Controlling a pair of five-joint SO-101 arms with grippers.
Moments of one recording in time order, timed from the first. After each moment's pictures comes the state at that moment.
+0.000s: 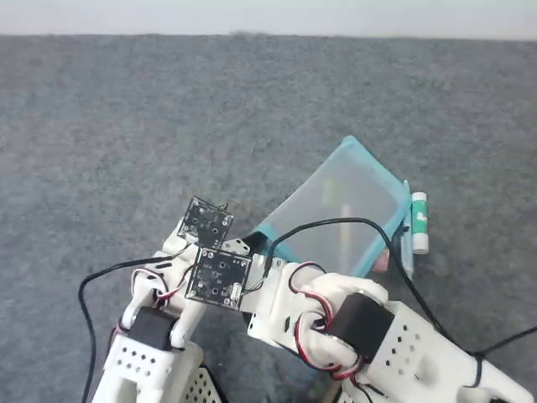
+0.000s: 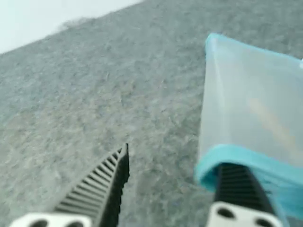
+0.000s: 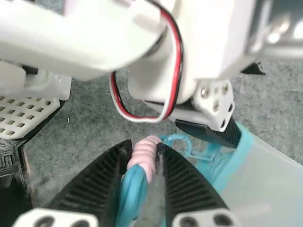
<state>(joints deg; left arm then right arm) 13.3 -86.4 89.4 41.5 -4.4 -63.6 -54.9 41.1 76.3 18.1</state>
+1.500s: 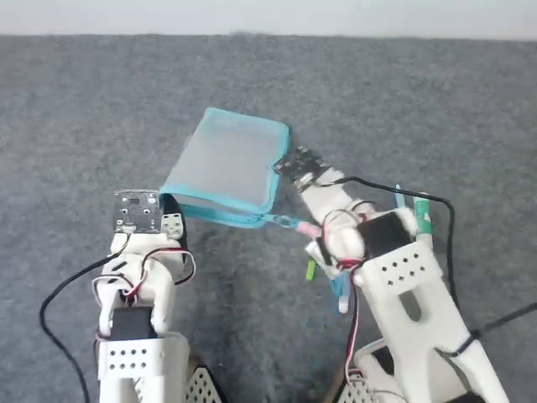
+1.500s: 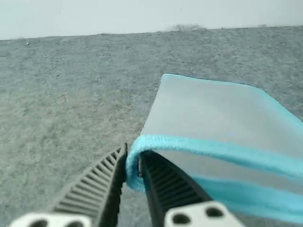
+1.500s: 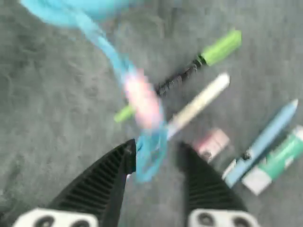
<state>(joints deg) -10.5 -86.3 90.0 36.4 1.5 -25.1 -38.4 36.7 82.0 17.7</state>
